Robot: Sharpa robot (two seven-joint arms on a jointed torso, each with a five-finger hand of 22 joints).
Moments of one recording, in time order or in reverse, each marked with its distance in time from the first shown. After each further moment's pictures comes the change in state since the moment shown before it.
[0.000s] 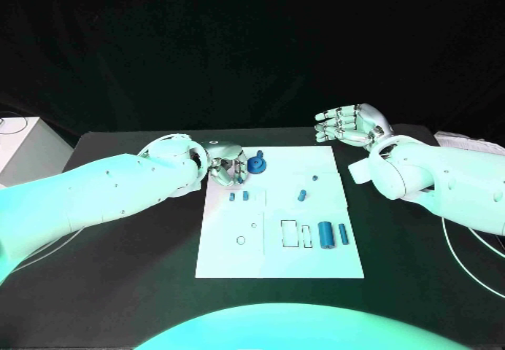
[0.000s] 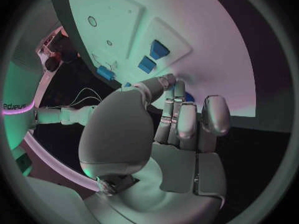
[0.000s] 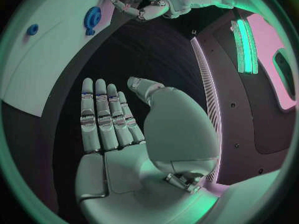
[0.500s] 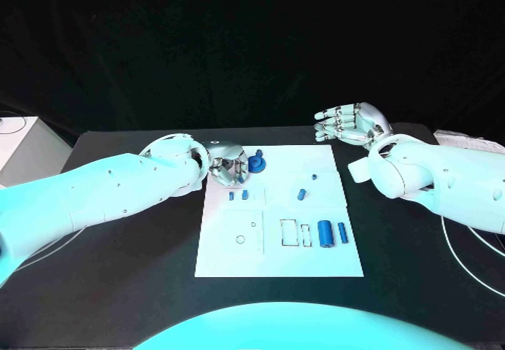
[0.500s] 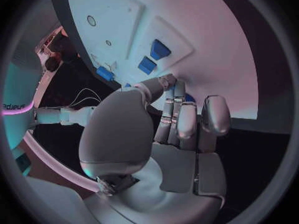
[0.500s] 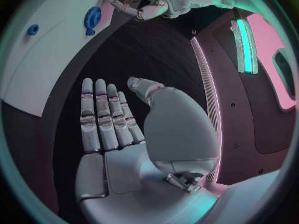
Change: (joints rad) left arm -0.001 0.013 -0.003 -0.010 0.000 0.006 -0.004; left_hand -0.007 0.007 0.000 0.000 -0.003 0.002 -0.003 -0.002 0.000 0.007 0.000 -0.001 0.000 0.000 0.000 0.000 -0.003 0.000 0.000 0.000 0.000 -0.001; right arm 0.000 -0.001 0.000 0.002 0.000 0.001 0.000; right_hand 0.000 0.000 0.000 0.000 0.000 0.000 0.000 0.000 -0.001 0.000 0.000 0.000 0.000 0.000 0.000 0.000 -0.003 0.000 0.004 0.004 0.000 -0.004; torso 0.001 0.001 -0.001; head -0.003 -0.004
